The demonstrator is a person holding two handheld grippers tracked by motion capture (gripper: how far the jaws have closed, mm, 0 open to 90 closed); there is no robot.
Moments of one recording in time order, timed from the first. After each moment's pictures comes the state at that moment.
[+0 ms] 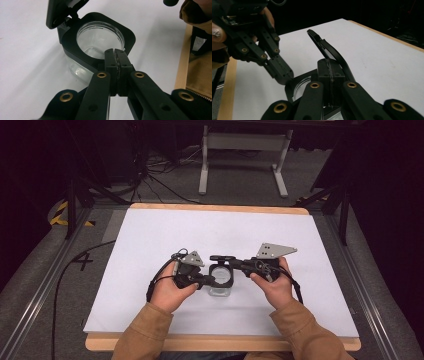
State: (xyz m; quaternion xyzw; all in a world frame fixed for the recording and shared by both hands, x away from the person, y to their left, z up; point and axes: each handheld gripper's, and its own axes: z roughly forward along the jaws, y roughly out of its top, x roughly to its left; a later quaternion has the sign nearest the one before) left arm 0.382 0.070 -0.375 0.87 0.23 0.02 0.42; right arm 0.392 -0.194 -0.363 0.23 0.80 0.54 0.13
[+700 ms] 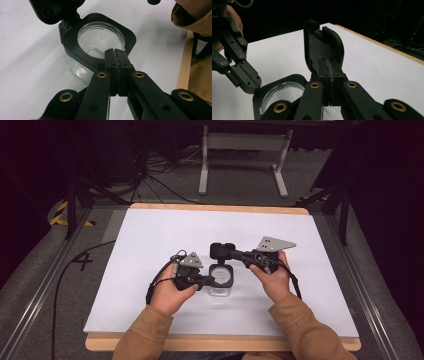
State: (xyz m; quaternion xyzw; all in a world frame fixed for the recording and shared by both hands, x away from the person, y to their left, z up) left arm 0.378 0.071 -0.377 0.87 0.25 0.02 0.43; right arm 0.417 -0.198 -0.371 0.24 0.79 0.55 0.17
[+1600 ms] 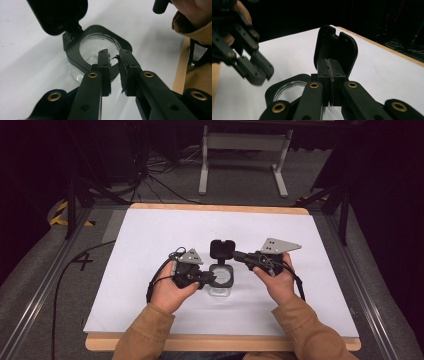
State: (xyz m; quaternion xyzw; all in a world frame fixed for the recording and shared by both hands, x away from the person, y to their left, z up) left arm 0.374 0.075 -0.358 0.86 0.26 0.03 0.45; right arm 0.403 -0.205 -0.360 0.23 0.79 0.55 0.17
